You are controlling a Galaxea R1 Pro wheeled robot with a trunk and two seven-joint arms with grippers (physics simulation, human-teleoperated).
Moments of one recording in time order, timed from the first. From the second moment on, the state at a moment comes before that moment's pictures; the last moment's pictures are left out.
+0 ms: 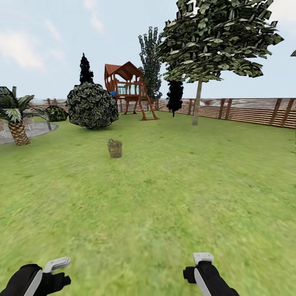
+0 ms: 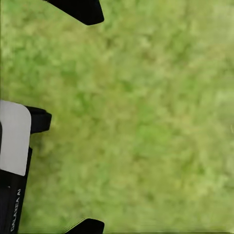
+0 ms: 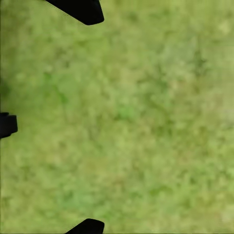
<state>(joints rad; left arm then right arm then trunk) -0.21 0.27 0.11 -1.05 0.25 0.95 -0.06 -0.32 0.05 0.10 -0.83 -0.15 0.68 -0.26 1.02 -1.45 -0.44</state>
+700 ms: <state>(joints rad) -0.20 0.27 0.14 -1.05 0.25 0.95 -0.06 -0.32 0.05 0.11 -0.83 -0.15 0.68 -0.26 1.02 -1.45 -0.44</state>
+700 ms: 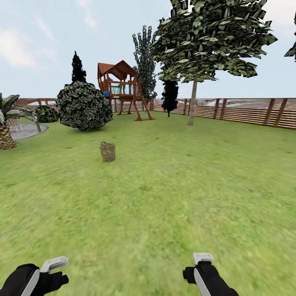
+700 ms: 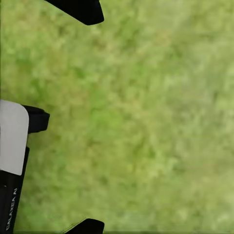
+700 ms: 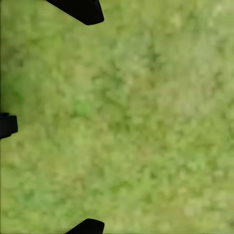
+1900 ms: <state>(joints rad) -0.20 0.27 0.15 -1.06 0.25 0.95 -0.06 -0.32 0.05 0.10 -0.83 -0.15 0.68 -0.26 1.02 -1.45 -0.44</state>
